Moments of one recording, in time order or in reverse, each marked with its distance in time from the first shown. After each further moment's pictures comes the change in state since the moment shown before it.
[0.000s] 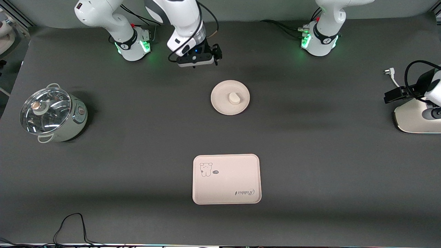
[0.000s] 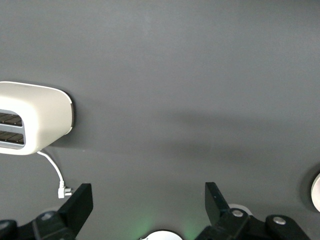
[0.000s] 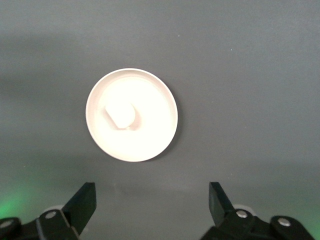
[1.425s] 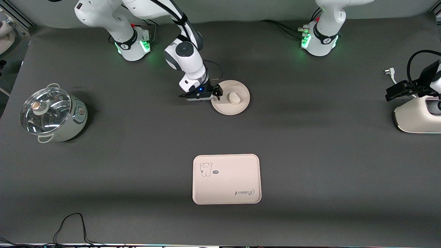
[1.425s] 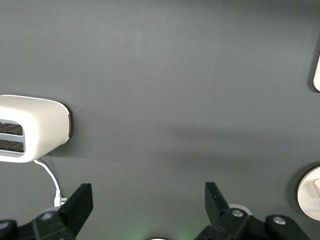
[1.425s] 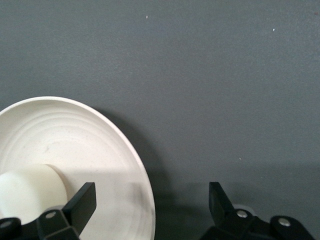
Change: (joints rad) left arm 0.004 -0.029 -0.042 0.034 -0.014 0.005 -0.011; right arm 0.003 0.434 -0.010 -0.197 0.000 0.773 0.052
